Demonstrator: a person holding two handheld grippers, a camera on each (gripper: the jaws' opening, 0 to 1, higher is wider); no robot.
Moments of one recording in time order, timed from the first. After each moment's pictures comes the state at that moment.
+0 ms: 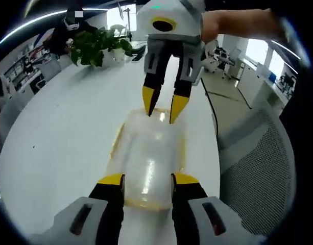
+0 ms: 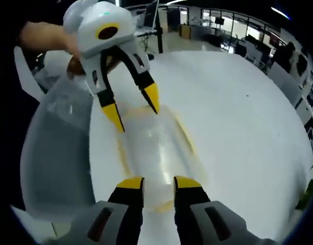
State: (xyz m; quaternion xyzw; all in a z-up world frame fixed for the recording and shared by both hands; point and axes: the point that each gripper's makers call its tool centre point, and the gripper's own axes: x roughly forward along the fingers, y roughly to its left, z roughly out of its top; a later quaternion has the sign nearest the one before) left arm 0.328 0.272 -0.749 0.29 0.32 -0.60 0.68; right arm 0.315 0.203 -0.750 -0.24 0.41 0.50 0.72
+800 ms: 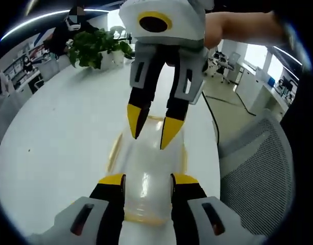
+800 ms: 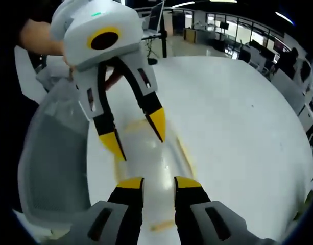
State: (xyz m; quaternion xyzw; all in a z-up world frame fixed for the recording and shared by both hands) left arm 0.329 0.251 -0.751 0.27 0.31 -0.61 0.67; right arm 0.336 0.230 -0.749 -0.24 0.39 0.51 0.73
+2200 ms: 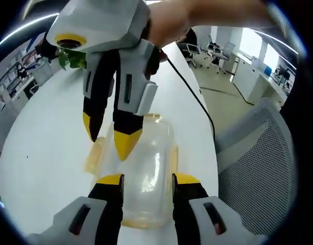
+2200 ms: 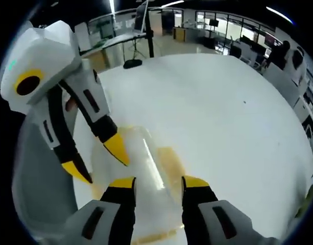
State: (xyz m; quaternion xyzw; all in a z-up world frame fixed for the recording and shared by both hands) left arm 0.309 0.246 -0.759 0.31 0.31 -0.62 0.65; right arm 0.373 0.233 -0.760 -0.21 0.40 0.48 0.75
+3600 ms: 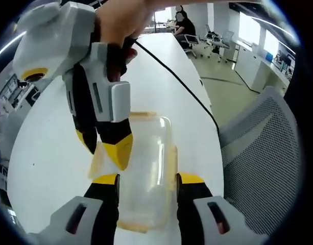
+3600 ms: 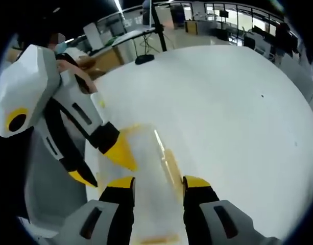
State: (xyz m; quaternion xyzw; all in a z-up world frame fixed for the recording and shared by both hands) left arm 0.306 0.240 -0.764 0.36 0.29 -0.60 0.65; right arm 0.367 0.240 -0.770 -0.19 0.44 0.54 0.69
